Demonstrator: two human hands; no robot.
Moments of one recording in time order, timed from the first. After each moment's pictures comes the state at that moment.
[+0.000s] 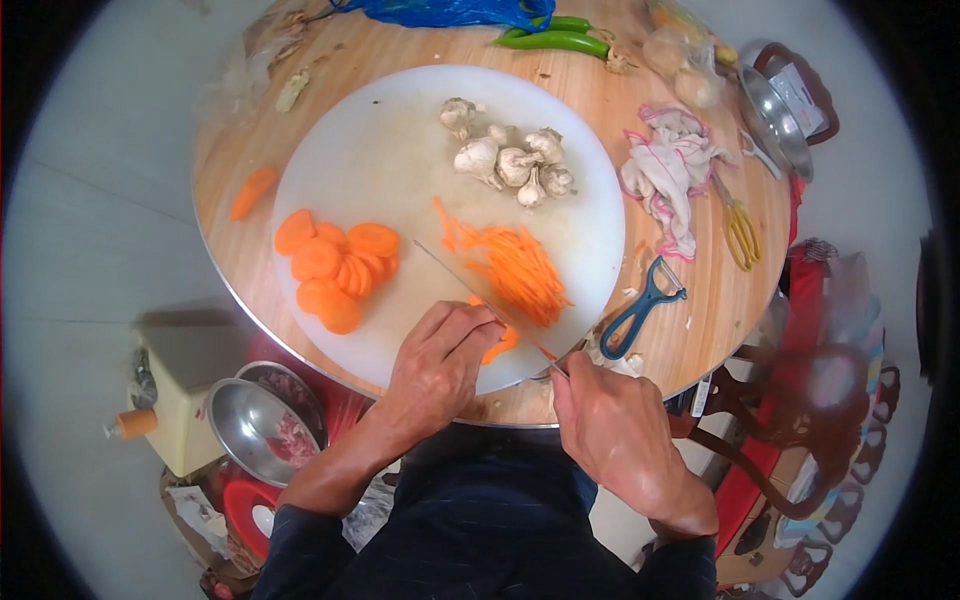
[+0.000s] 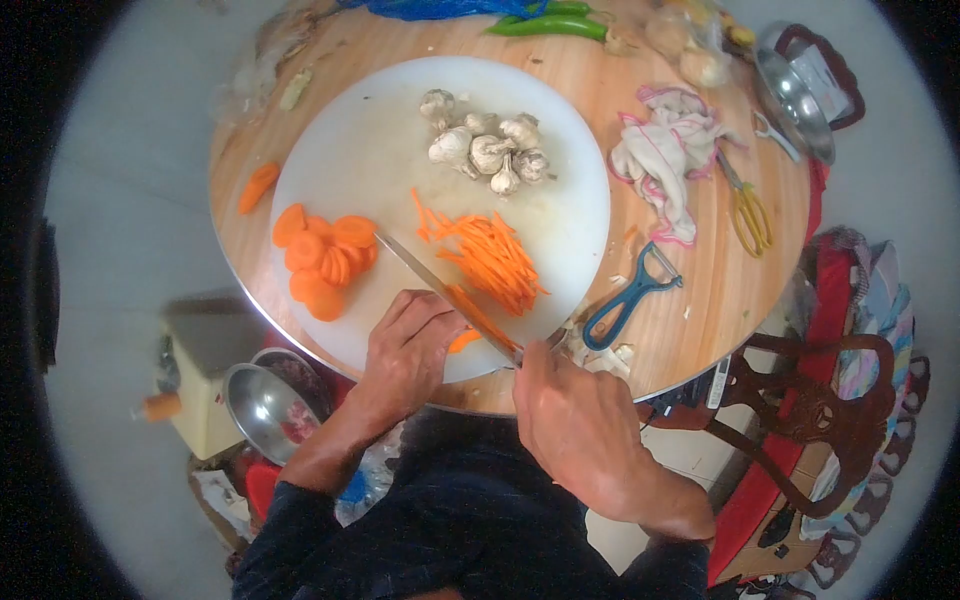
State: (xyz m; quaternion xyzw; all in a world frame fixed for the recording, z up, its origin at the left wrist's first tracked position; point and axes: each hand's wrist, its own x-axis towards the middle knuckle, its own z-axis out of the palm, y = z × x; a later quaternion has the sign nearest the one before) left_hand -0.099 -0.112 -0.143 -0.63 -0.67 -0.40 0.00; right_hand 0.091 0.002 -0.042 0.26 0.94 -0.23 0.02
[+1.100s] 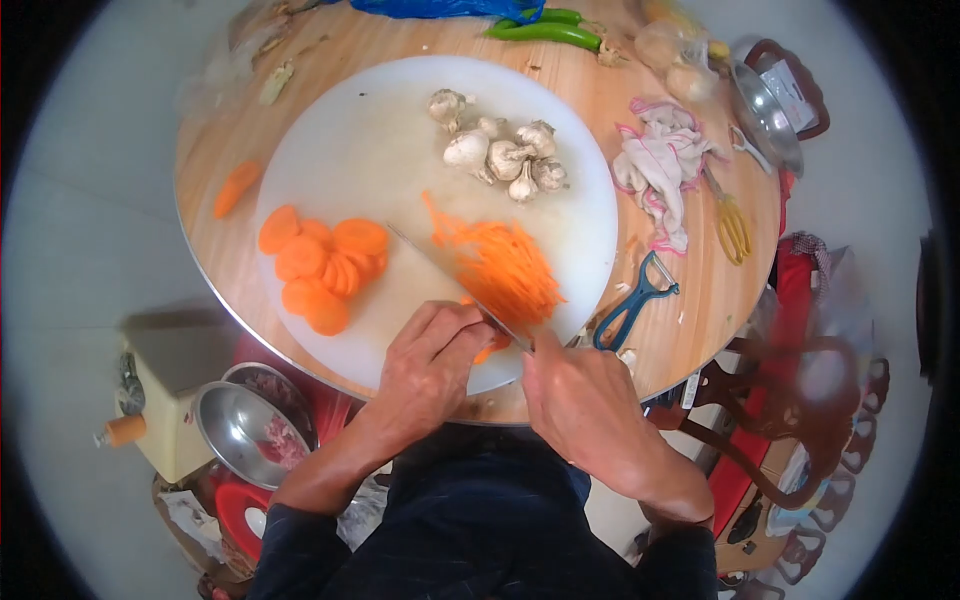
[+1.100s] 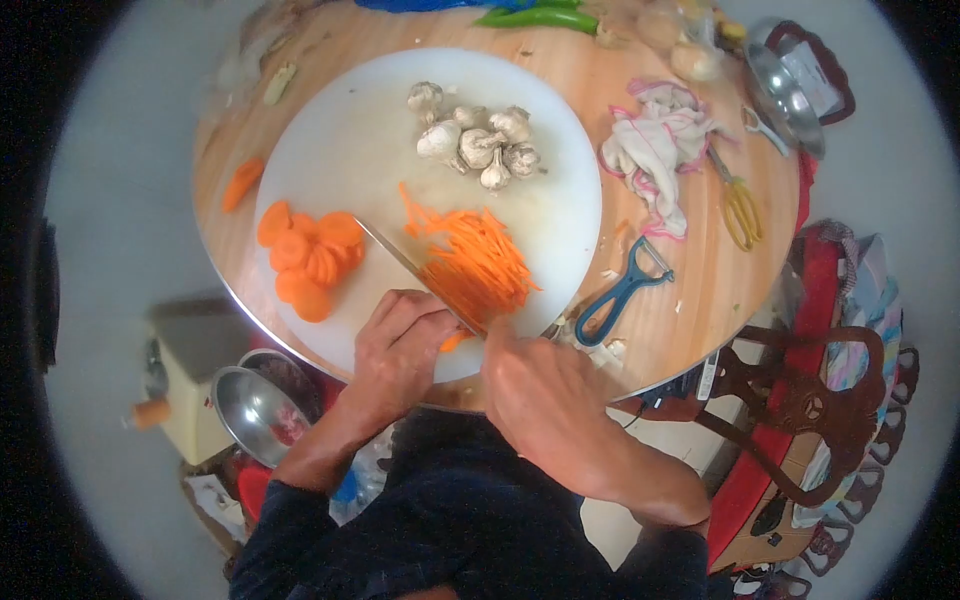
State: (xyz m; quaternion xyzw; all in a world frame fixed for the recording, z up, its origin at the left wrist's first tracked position) left_hand -0.100 -0.113 -0.151 -0.63 -0.66 -0.42 0.01; right_hand 0.063 0.008 -0.052 0.24 0.93 -0.25 0.07
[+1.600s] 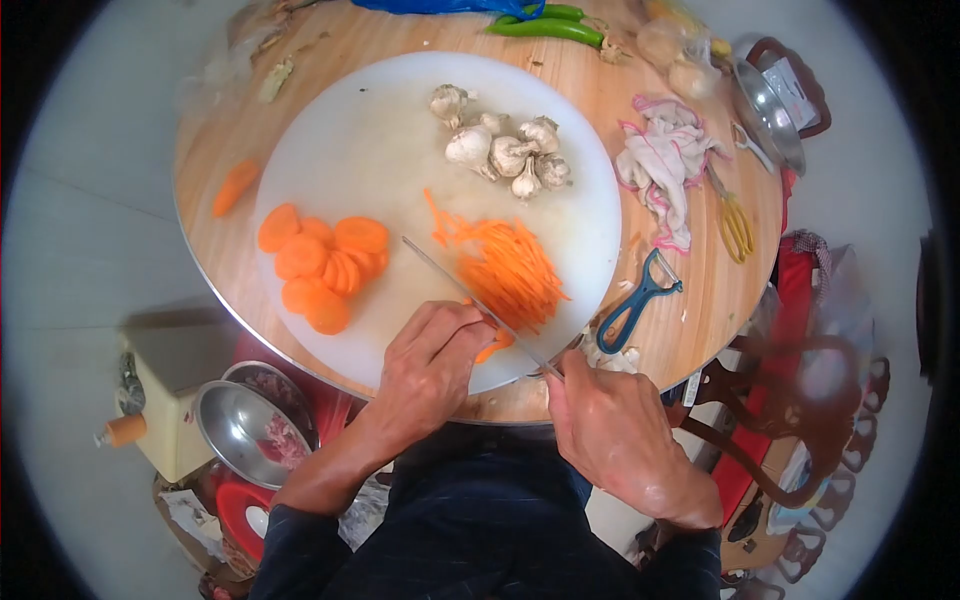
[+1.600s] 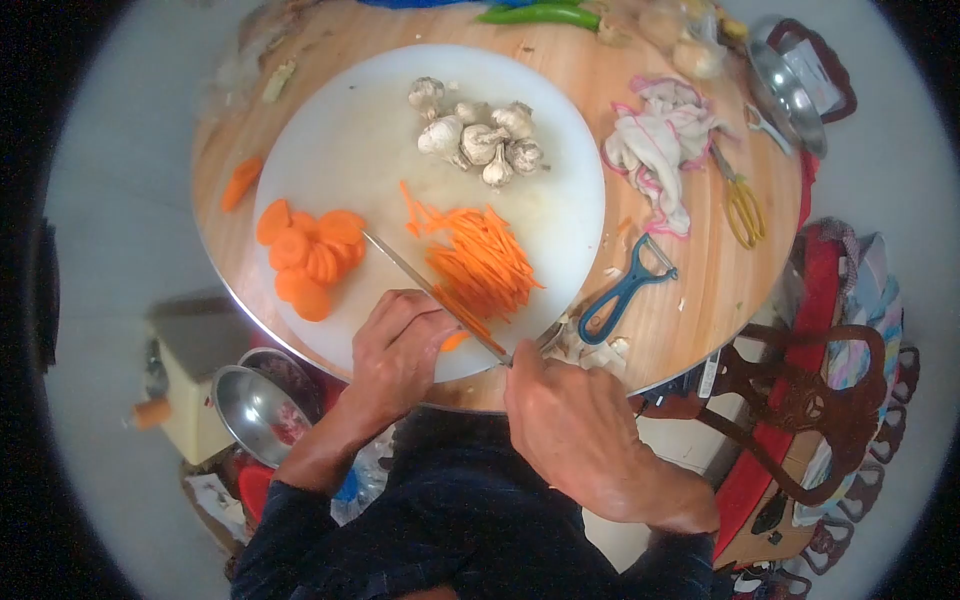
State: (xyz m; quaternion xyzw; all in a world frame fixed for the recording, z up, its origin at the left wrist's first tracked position) left_hand -0.100 -0.114 -0.146 -0.61 -0.66 -0.45 0.00; right_hand 0.082 0.001 -0.034 0.25 0.93 -0.25 0.06
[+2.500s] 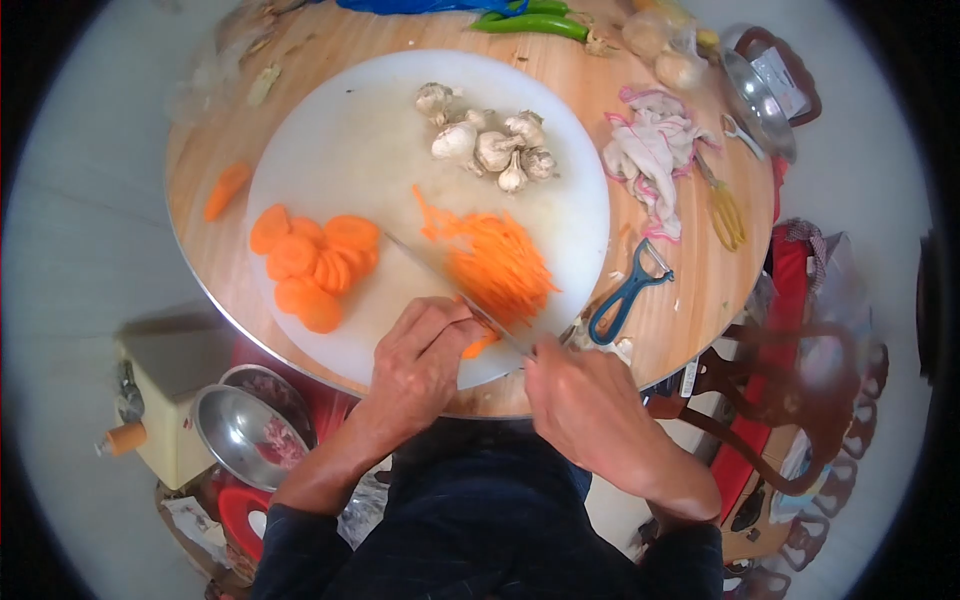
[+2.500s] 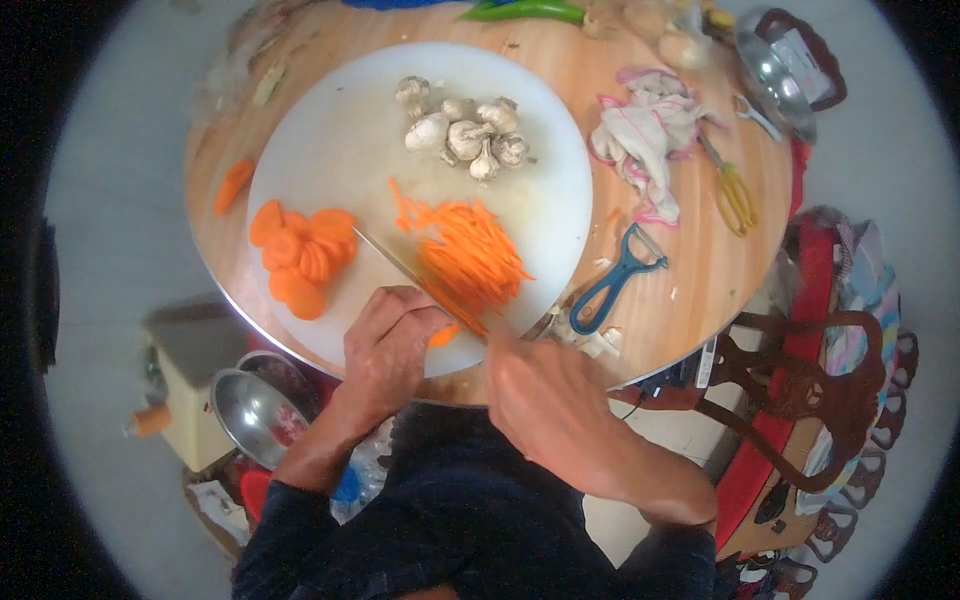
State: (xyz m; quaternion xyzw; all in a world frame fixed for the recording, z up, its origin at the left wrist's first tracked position) left_hand -0.101 -0.117 -0.147 -0.61 -0.66 -0.44 -0.01; right_hand 0.076 0.002 -0.050 0.24 0.93 -0.27 0.07
